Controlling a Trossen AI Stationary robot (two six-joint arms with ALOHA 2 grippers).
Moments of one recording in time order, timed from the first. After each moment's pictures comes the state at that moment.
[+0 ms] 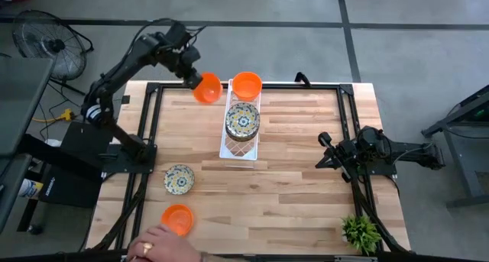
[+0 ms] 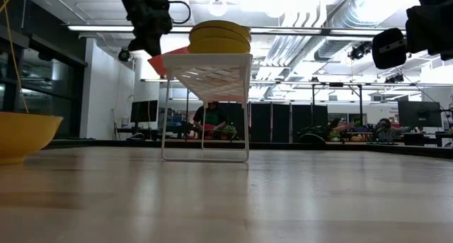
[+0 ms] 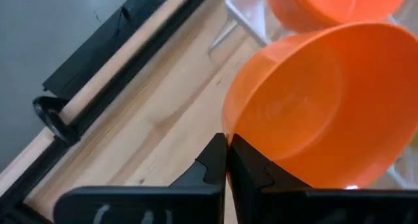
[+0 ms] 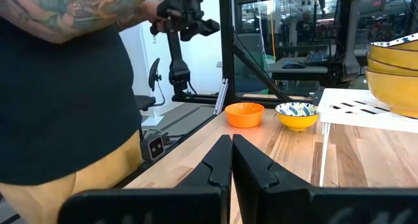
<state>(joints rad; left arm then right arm) 0.90 1.53 1.66 -1.23 0.25 0.12 -0.09 0.01 0.01 0.09 -0.57 0.12</state>
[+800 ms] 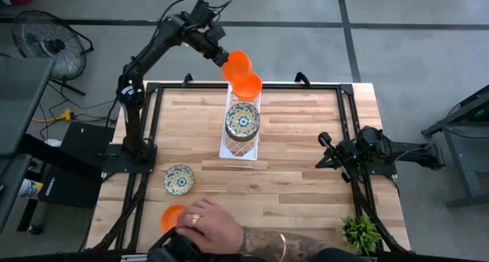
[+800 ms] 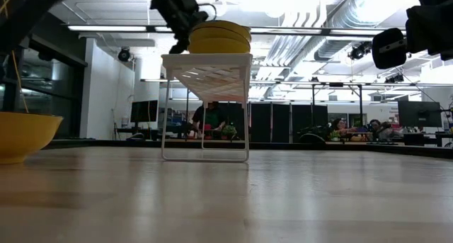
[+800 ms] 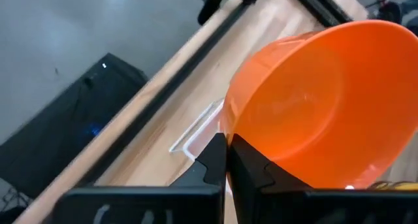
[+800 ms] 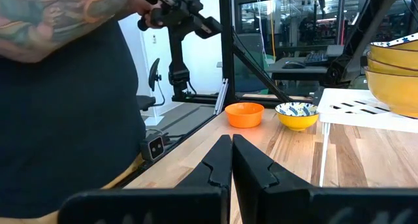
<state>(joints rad) 0.85 1.95 2.23 -1.23 0.39 0.00 -0.09 0.01 0.01 0.09 -0.57 0.12</state>
